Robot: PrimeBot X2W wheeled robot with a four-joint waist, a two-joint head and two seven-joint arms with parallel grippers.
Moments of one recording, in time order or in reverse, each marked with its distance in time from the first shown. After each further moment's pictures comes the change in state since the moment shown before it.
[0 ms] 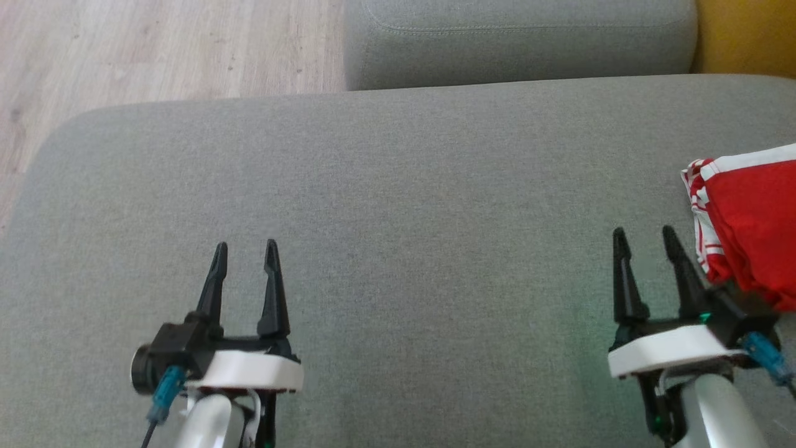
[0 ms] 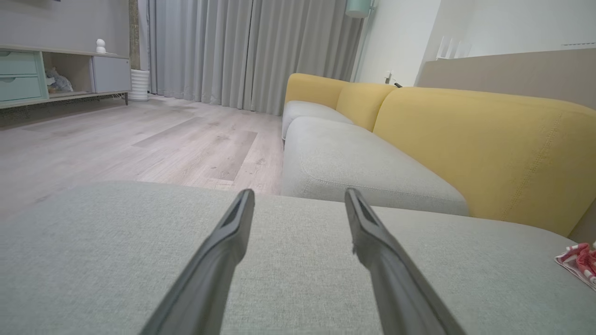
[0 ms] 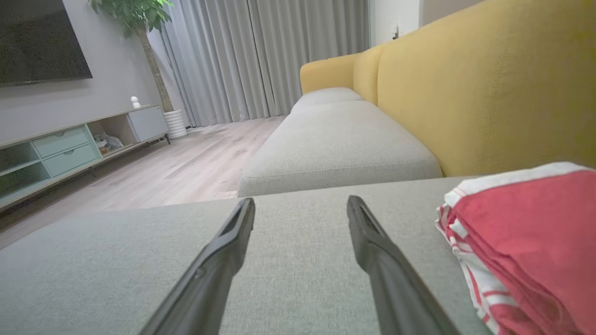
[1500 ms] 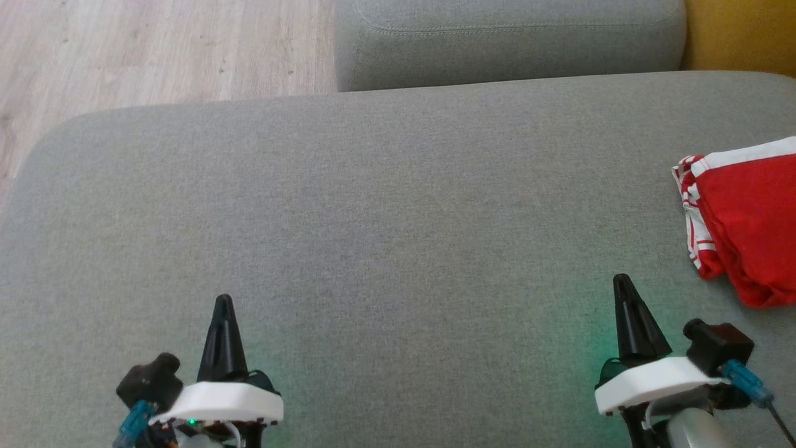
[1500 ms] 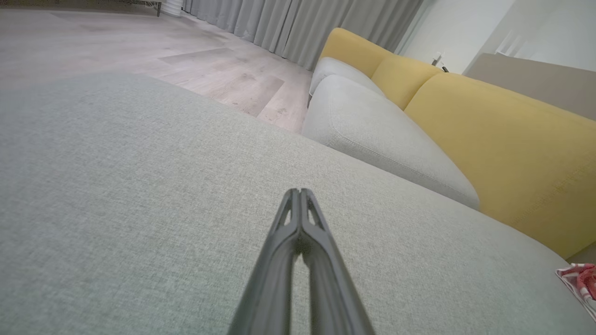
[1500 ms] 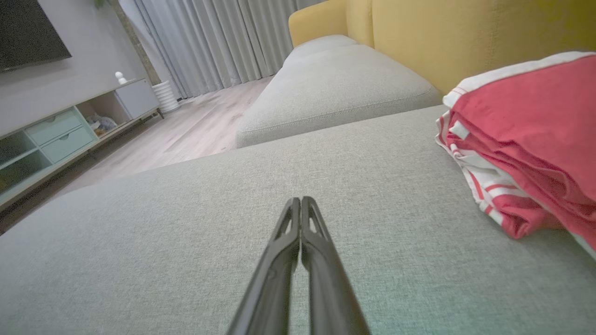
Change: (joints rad) left arm 0.071 -0.001 0.043 0.093 -0.238 -0.029 0.019; right arm 0.054 0.003 0.048 0.098 0.079 0.000 0.008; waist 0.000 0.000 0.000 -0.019
